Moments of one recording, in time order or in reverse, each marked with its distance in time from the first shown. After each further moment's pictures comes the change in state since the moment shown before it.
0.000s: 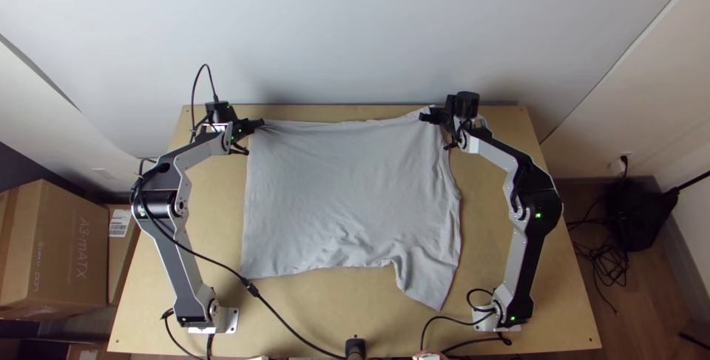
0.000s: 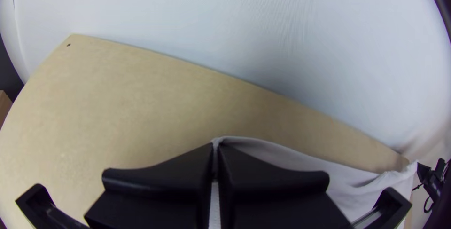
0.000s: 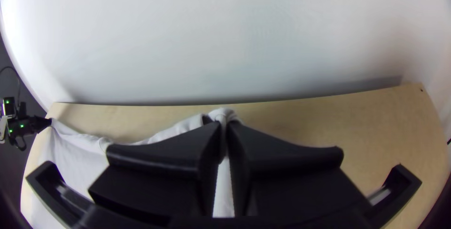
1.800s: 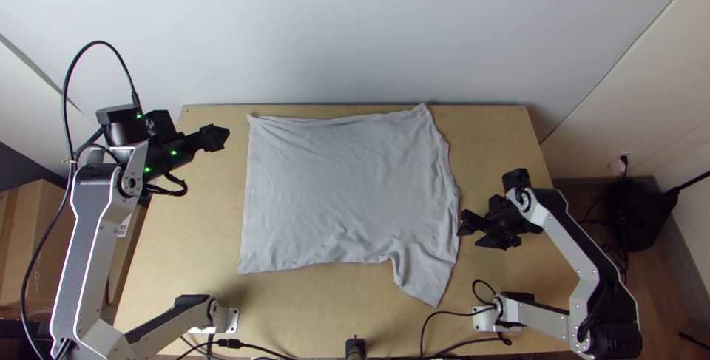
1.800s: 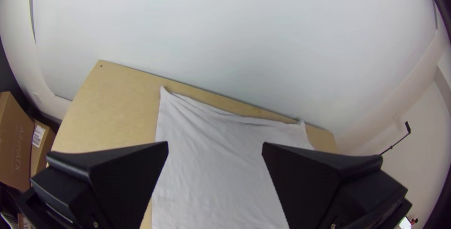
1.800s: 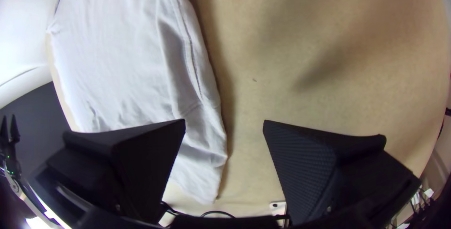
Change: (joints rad) left arm -0.004 -0.994 -0.133 -0.841 0.213 -0.026; right arm -0.182 -0.855 -0.755 -1.182 -0.249 0.069
